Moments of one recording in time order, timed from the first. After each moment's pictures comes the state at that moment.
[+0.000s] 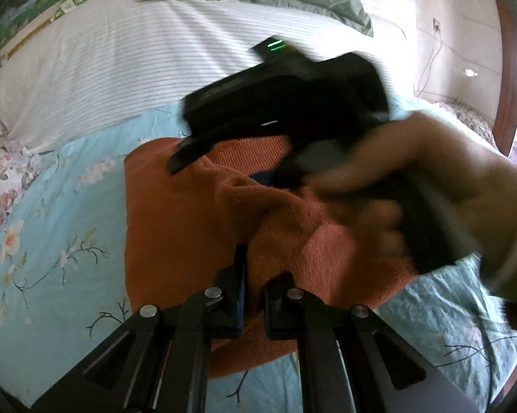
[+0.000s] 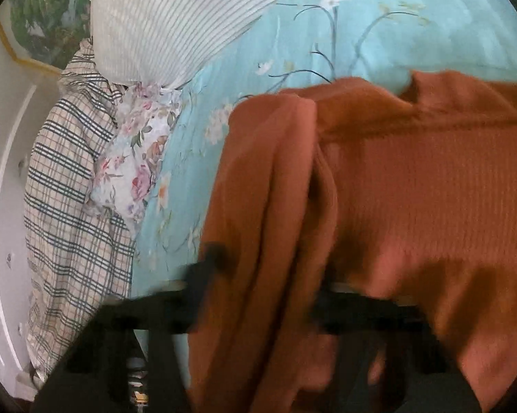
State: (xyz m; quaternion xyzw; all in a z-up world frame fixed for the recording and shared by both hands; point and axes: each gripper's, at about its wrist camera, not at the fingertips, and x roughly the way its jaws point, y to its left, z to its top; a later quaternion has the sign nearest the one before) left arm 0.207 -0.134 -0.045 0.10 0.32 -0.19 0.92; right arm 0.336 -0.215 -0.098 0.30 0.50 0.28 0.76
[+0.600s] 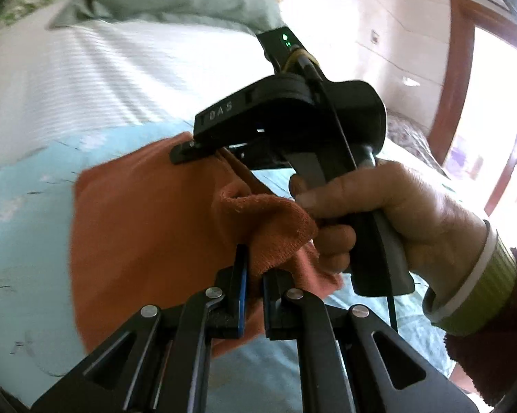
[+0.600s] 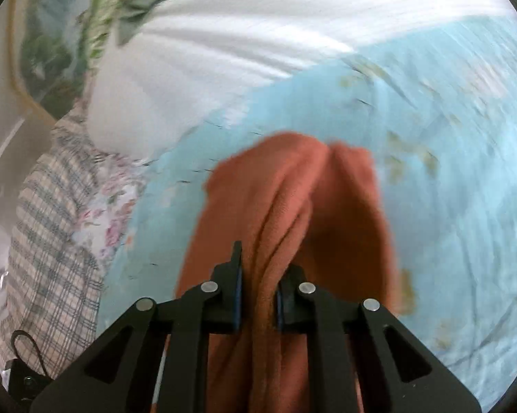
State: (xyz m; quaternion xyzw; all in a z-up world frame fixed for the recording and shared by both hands) left arm 0.187 -0.242 -0.018 0.07 0.32 -0.34 0.88; right arm 0.235 -0.392 -0.066 0.30 0.40 0.15 0.85
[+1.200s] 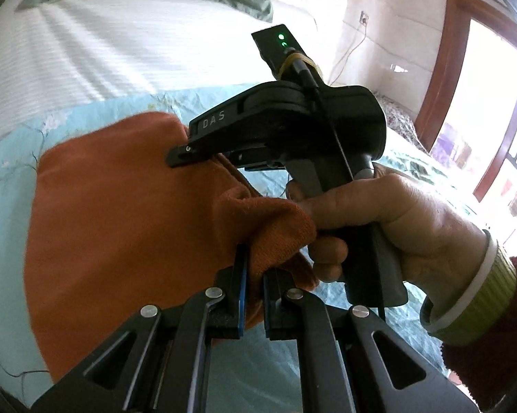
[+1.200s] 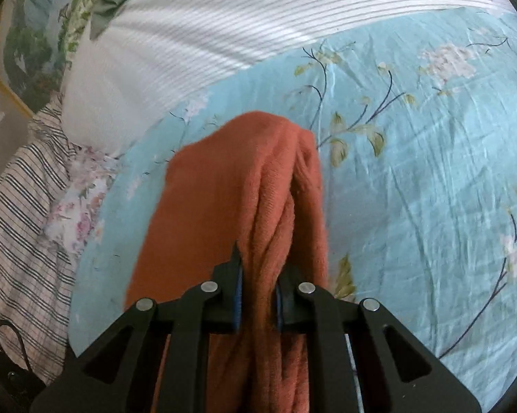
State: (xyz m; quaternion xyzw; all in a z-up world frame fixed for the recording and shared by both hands) left arm 0.198 -0.279 -0.050 0.06 0.36 -0.37 0.85; right arm 0.240 -0.417 -0.096 0.27 0.42 0.12 0.86
